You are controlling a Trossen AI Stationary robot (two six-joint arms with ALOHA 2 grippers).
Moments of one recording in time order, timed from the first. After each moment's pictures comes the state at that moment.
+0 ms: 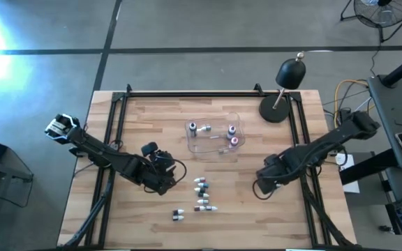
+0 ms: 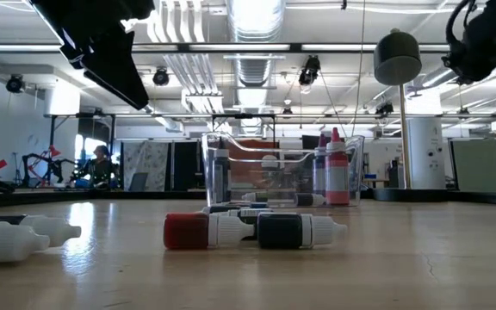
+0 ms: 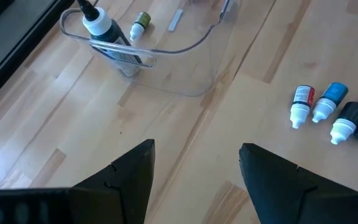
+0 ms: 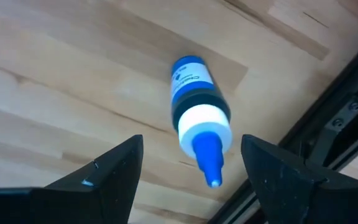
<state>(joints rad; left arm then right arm) -0.46 1.41 1.01 -0.78 -0.69 -0.81 0.44 1.34 0.95 -1.17 -0.21 1.62</state>
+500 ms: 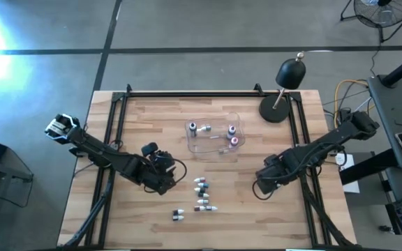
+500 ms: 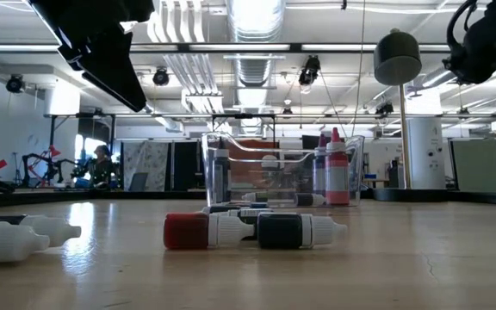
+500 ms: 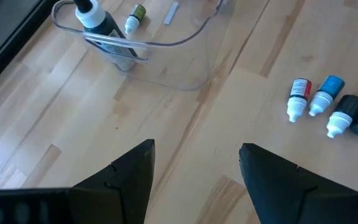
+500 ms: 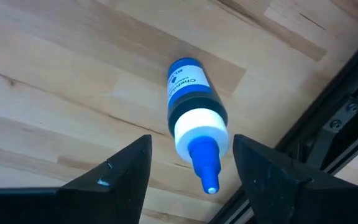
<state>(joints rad) -0.45 1.41 1.01 -0.79 -0.67 -0.81 0.45 1.35 0.94 -1.17 -0.20 1.63</state>
